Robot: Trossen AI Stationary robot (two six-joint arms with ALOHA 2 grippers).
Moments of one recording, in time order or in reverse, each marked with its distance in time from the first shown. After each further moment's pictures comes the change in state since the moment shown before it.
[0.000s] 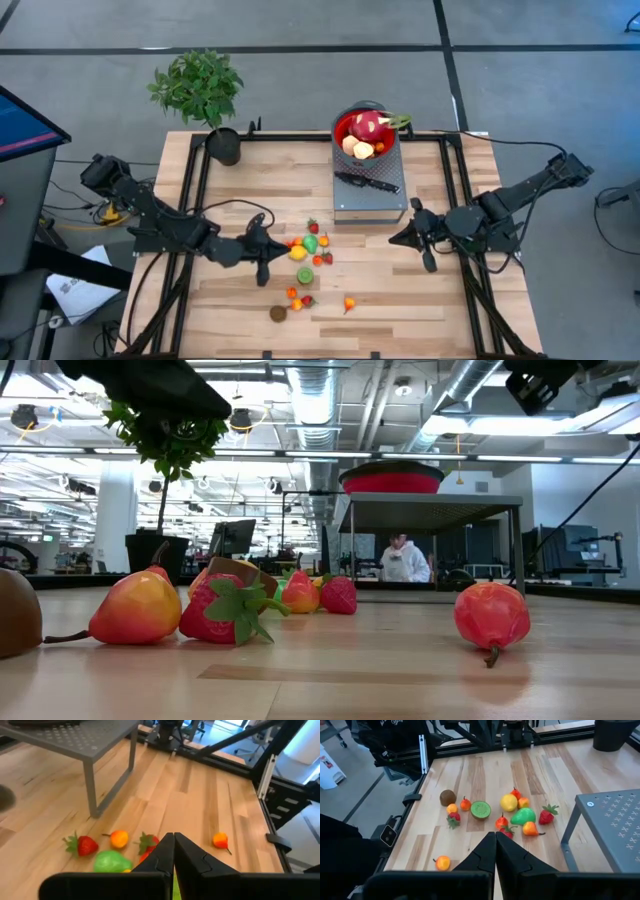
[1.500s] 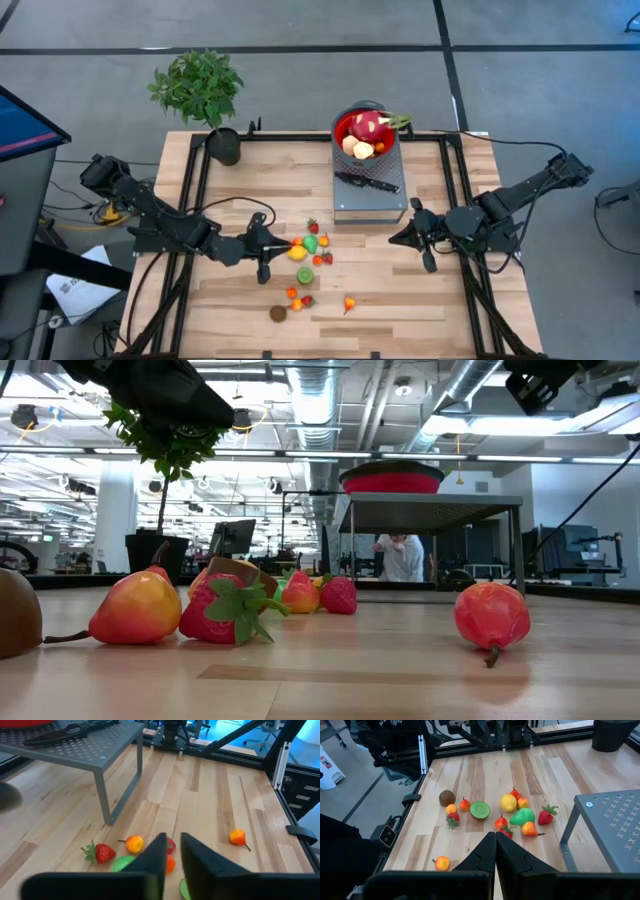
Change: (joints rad) left arm 0.014 0.000 0.000 -0.011 -0.023 0.115; right arm -0.001 0.000 0.000 0.001 0.003 -0.001
